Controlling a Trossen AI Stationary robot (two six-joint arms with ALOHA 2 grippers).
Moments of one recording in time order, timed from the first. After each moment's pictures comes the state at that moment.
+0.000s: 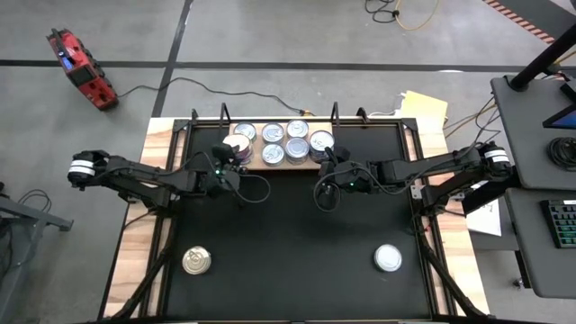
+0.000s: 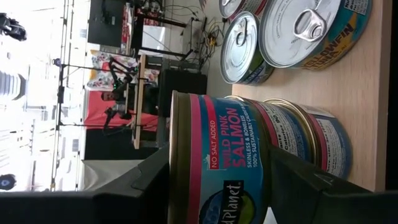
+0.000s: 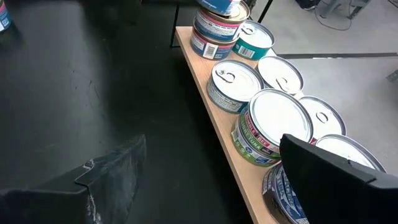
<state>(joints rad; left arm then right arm) 0.00 1.21 0.54 -0.02 -1.07 0.69 0.04 1.39 1.00 -0.24 0.40 0.03</state>
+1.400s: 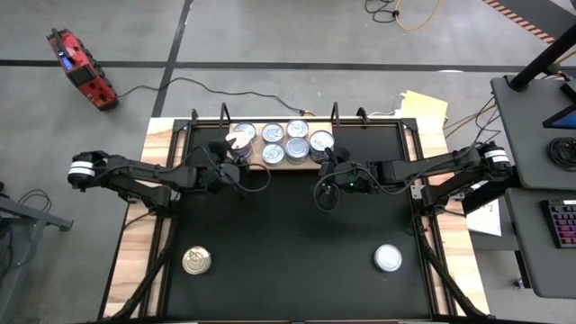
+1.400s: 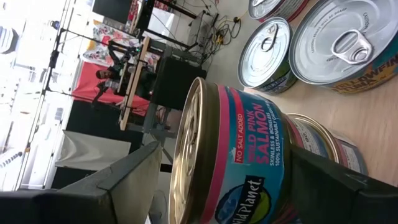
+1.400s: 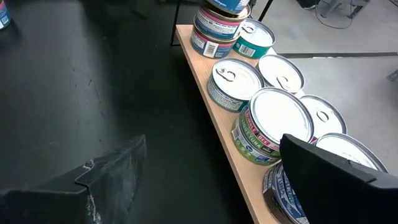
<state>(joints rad) 0.06 1.21 0.56 0.03 -1.07 0.56 0.04 1.39 1.00 -0.24 0.40 0.03</state>
